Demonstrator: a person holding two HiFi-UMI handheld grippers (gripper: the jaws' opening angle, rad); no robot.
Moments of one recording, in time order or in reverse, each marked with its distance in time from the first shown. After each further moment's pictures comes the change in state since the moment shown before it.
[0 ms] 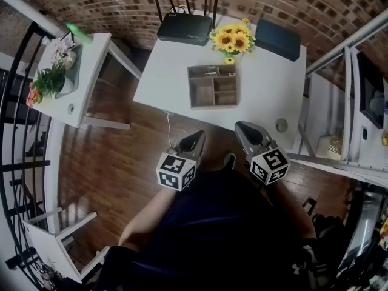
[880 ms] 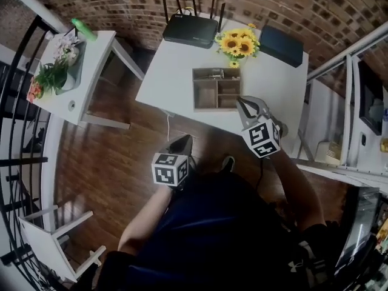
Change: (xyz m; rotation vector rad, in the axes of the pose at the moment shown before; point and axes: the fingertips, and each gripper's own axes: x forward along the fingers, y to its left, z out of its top) left arm -0.024 0.059 -0.041 -0.139 0.157 0.196; right arm 0.072 -0.044 0.026 -0.649 0.234 -0.104
